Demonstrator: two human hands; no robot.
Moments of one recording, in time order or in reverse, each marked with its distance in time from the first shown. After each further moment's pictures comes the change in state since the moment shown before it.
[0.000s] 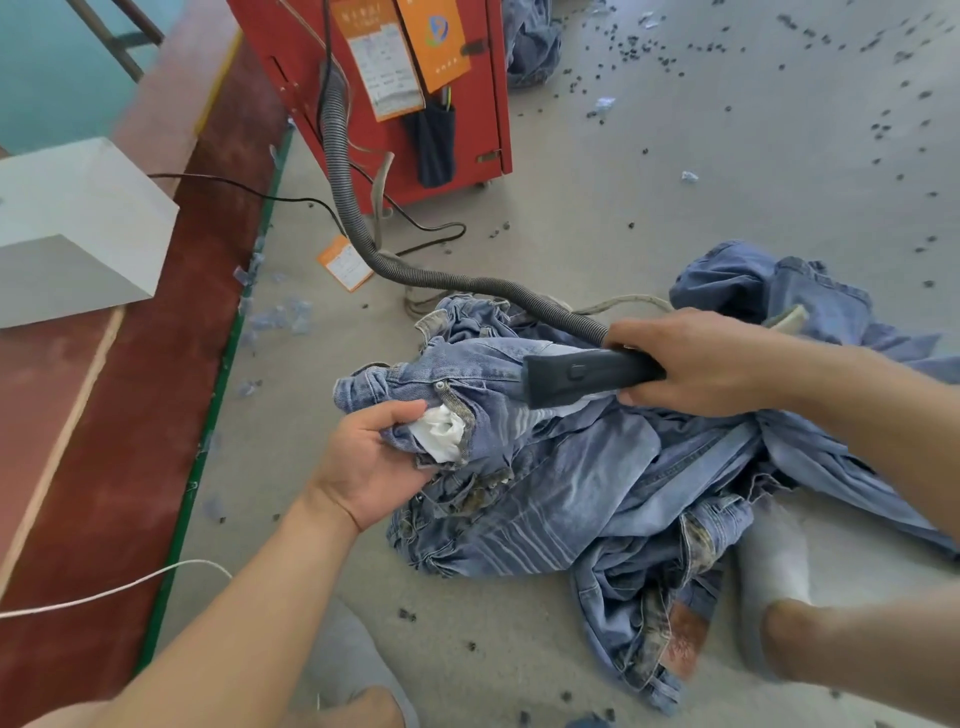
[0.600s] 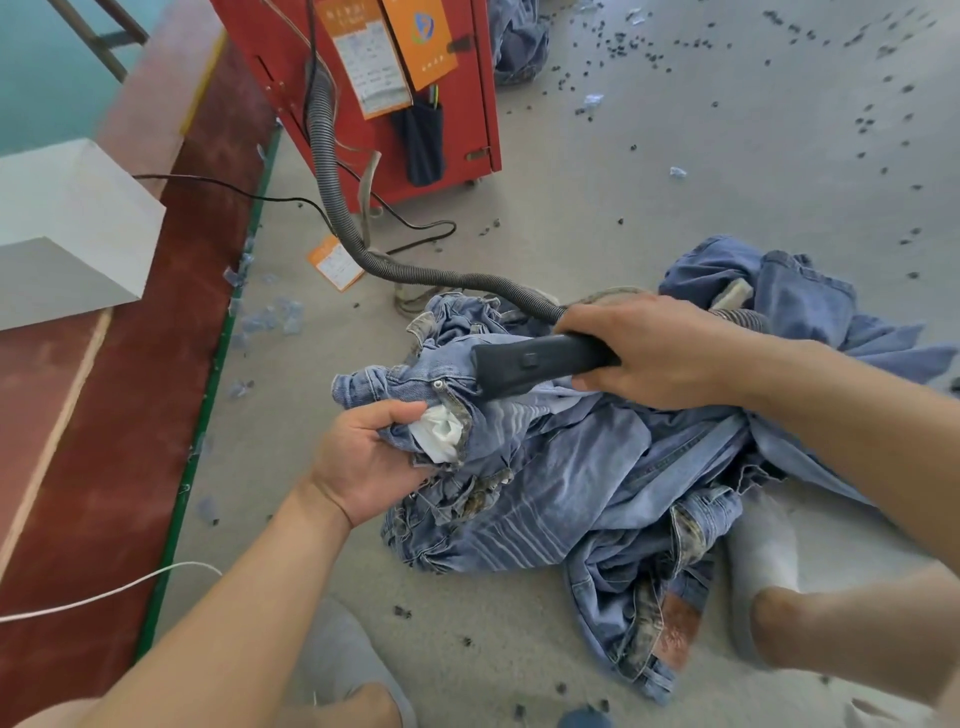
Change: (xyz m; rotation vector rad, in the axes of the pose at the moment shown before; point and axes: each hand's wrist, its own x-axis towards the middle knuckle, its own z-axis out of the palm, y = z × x) left_hand -0.001 -0.001 0.006 -0.017 -0.104 -0.061; right_hand 0.006 -0.031 -0.007 0.019 0.058 -0.032
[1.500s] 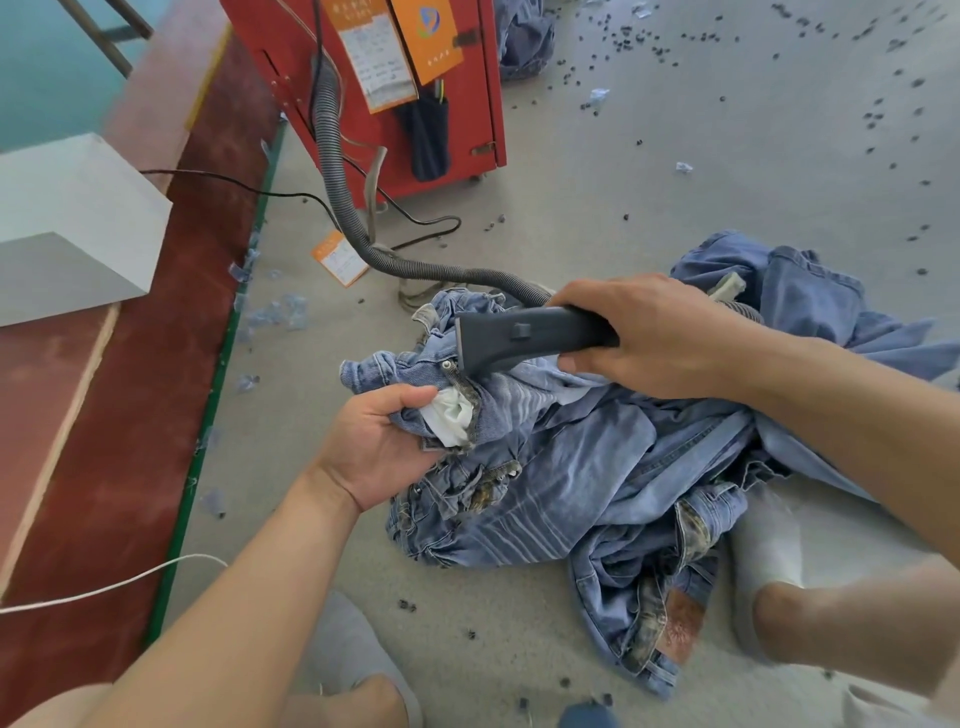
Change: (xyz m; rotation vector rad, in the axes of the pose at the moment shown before) left_hand 0.000 0.006 0.012 0.036 -0.074 0.004; right_hand 0.000 -0.013 -0.005 0.125 0.149 -0.034
